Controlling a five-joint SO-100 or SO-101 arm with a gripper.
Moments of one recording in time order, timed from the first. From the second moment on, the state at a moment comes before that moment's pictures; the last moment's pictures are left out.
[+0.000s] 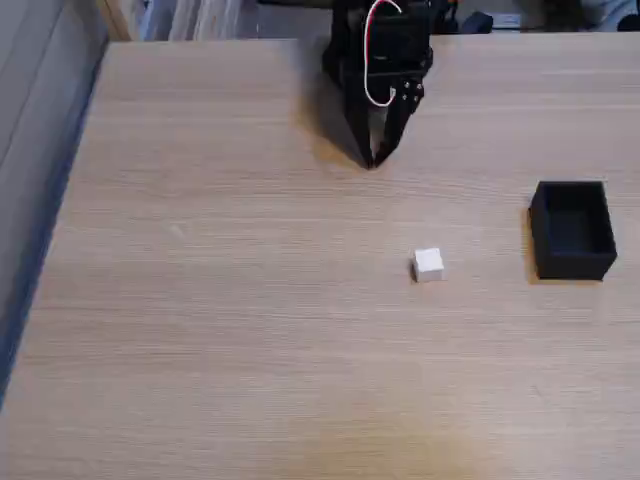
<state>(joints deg) 0.3 190.5 177.3 76.9 -92.2</state>
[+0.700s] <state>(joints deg) 1.0 190.5 177.3 76.9 -92.2</state>
